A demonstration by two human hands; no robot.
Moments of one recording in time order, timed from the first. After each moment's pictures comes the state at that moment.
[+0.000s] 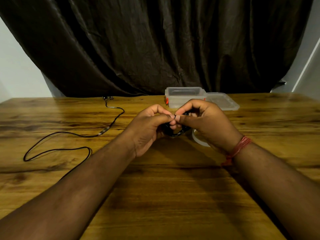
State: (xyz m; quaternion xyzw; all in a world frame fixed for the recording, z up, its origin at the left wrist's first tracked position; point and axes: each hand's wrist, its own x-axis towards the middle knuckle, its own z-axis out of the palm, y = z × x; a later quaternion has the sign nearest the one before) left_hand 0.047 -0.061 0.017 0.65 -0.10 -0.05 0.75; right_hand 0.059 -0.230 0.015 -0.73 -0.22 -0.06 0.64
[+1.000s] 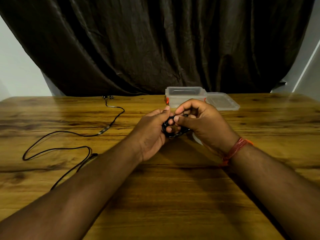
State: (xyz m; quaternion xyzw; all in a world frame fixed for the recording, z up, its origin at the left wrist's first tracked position) left_hand 0.048 -0.076 0.011 0.54 -0.05 -0.08 0.83; right_hand 0.060 -0.224 0.008 -0.71 -0.20 -0.05 0.68
